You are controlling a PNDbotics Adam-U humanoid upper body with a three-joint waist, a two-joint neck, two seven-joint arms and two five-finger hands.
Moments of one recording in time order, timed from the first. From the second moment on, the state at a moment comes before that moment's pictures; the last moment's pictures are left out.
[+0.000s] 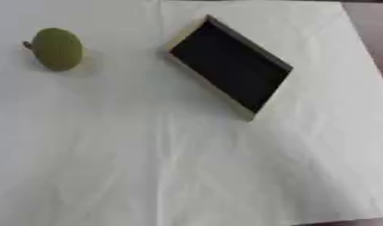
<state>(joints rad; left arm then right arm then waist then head) -0.12 0.80 0.21 -1.98 -0.15 -0.16 0.43 -0.51 -0.48 -0.11 -1.98 0.06 -0.10 -0.36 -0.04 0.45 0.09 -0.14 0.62</state>
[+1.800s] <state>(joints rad) -0.53 1.03 -0.12 -1.90 -0.63 0.03 -0.43 -0.51 -0.49 -0.09 -1.98 0.06 -0.10 -0.33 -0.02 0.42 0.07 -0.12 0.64</state>
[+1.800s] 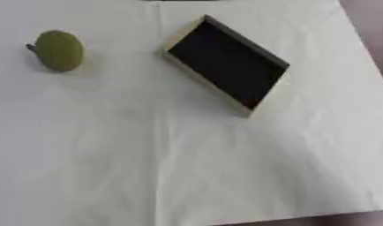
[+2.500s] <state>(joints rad) -0.72 0.92 -0.21 -1.61 -0.63 -0.06 -0.58 -0.51 -0.49 -0.08 -1.98 0.06 -0.10 -0.32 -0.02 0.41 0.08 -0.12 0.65</state>
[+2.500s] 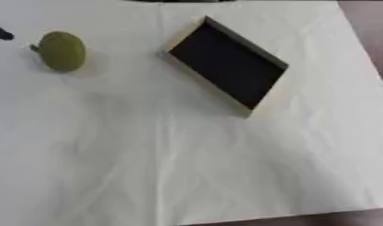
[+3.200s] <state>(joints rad) -0.83 0.80 -0.25 -1.36 -0.66 -0.16 -0.66 -0.50 -0.49 -0.07 -1.98 0.05 -0.10 -0.32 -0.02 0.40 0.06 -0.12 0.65</state>
